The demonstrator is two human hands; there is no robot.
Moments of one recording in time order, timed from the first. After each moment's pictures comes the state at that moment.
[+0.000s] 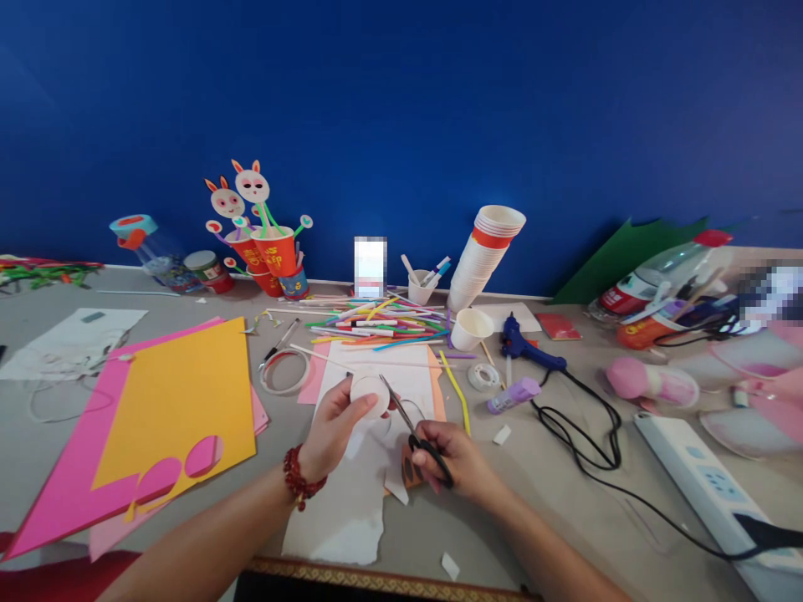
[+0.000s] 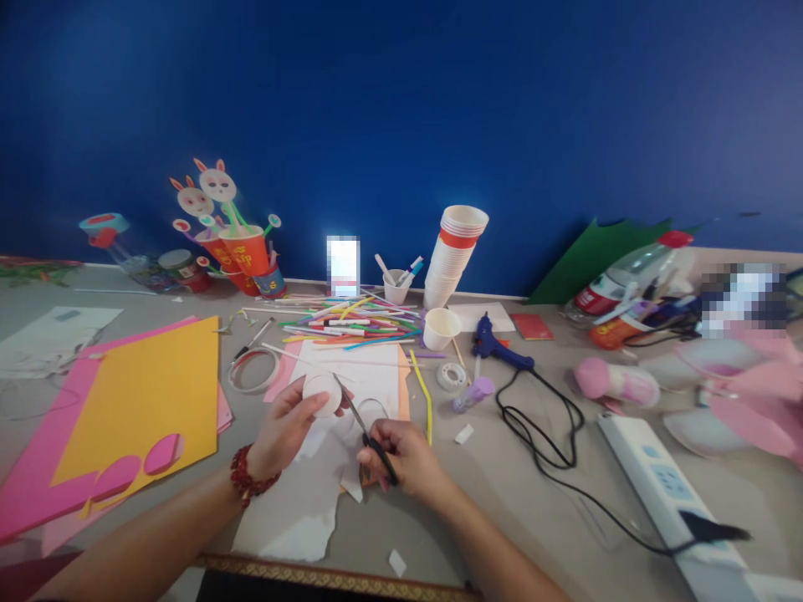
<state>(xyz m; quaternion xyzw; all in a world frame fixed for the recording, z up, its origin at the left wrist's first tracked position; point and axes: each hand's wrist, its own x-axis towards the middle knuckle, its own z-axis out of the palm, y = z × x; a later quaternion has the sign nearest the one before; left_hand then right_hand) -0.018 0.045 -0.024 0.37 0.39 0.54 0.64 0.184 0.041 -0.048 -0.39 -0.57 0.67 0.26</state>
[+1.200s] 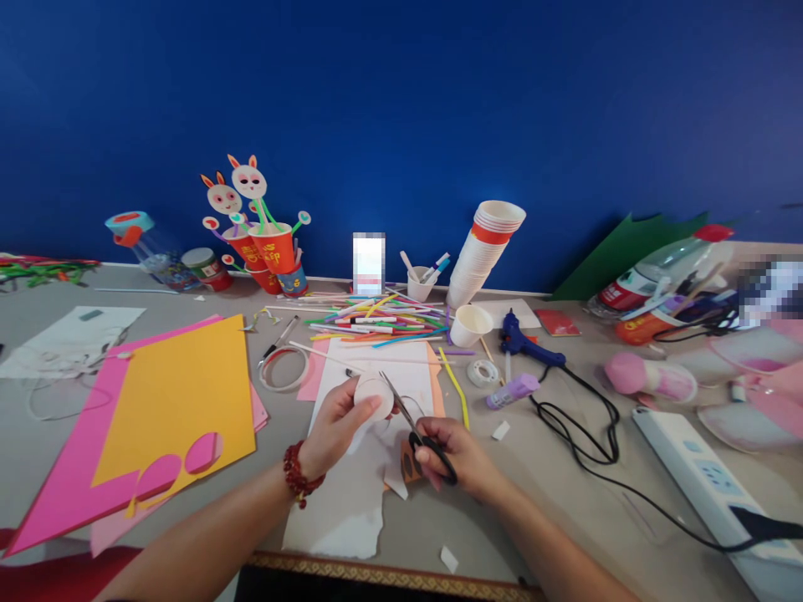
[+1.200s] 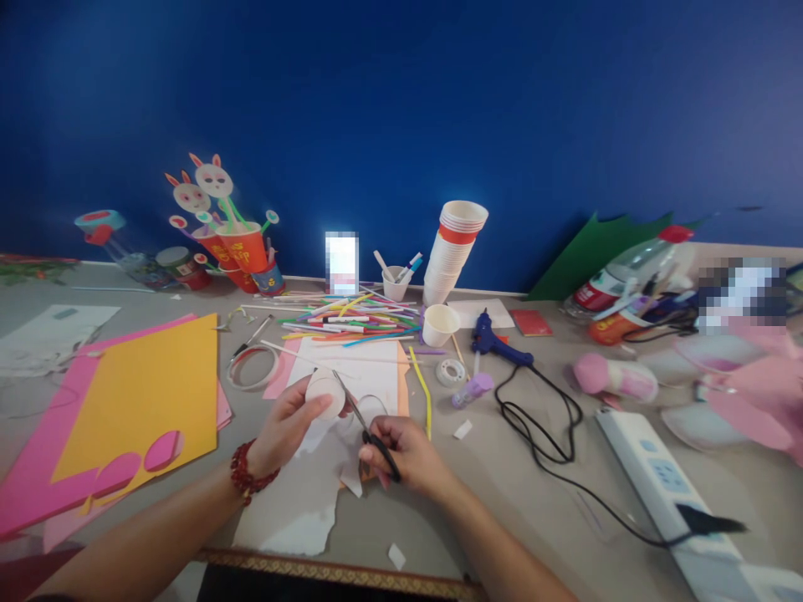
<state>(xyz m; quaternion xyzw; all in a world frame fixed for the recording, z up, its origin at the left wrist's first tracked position) -0.021 0.045 -0.025 0.48 0.36 0.51 0.62 0.188 0.043 -0.048 -0.38 -0.56 0.69 0.24</state>
